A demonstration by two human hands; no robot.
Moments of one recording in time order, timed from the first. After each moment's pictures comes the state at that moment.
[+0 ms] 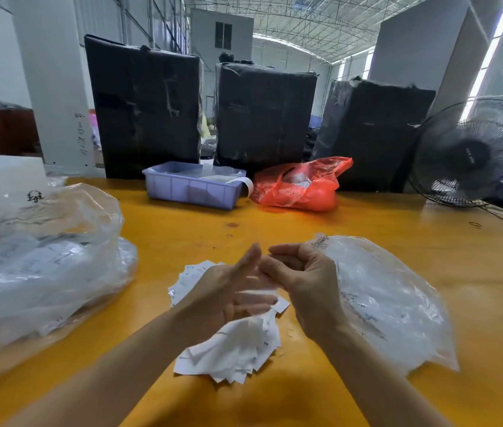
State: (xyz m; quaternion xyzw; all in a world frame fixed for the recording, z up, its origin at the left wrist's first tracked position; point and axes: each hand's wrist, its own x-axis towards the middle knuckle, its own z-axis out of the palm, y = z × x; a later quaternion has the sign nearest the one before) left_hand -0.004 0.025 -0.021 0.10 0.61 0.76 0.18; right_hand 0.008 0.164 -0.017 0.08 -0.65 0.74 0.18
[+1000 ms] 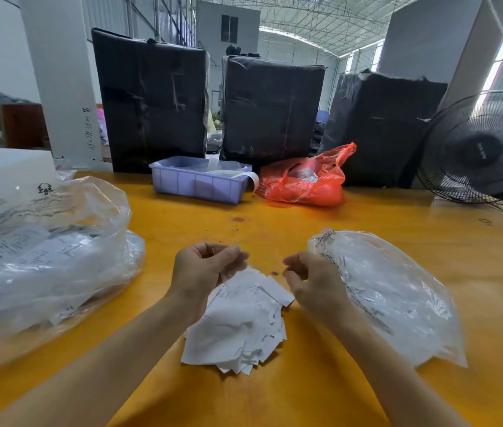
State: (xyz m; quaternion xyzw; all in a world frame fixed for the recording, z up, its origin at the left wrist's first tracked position) left_hand -0.020 0.010 -0.027 0.00 0.56 0.83 -0.04; right_hand -0.013 0.190 -0.039 0.06 -0.89 0.40 0.19
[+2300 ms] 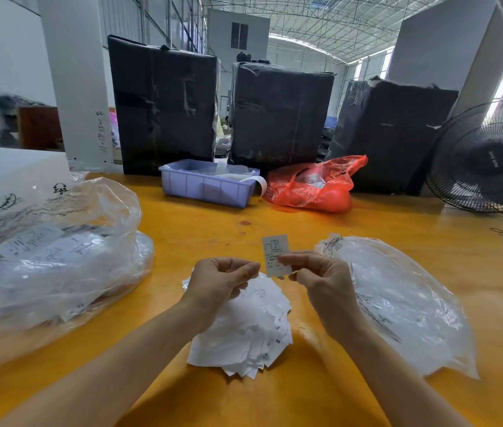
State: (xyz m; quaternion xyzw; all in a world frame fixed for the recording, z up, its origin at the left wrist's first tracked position) left_hand -0.016 0.012 -0.038 0.02 0.66 0.75 0.01; right_hand -0.006 0.180 -0.032 0.11 -0.73 0.65 0.17
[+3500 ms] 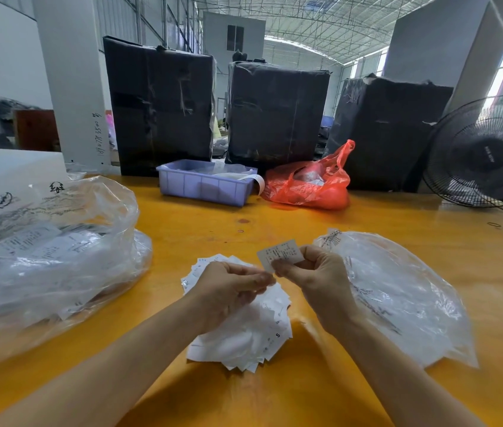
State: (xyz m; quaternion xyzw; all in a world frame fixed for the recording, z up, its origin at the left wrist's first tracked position) left_hand -0.010 0.019 -0.036 0.05 0.61 0.78 0.13; right_hand -0.002 0.175 -0.032 0.11 -0.74 0.65 0.17
